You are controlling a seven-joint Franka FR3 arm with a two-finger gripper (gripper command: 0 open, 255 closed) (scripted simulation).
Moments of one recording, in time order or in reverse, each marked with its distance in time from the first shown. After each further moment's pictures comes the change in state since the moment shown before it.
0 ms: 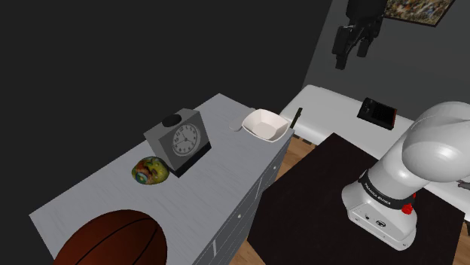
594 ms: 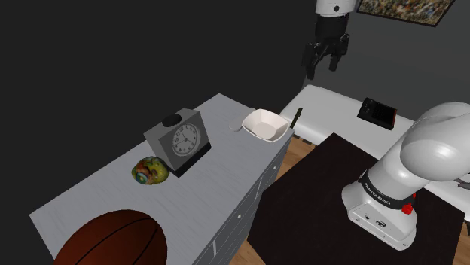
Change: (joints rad) arm -0.035 0.198 -0.017 -0.033 0.040 0.231 0.087
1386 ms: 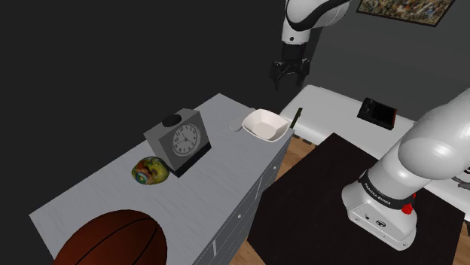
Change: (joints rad) arm -0.046 0.436 -0.045 0.097 0.077 0.349 0.093
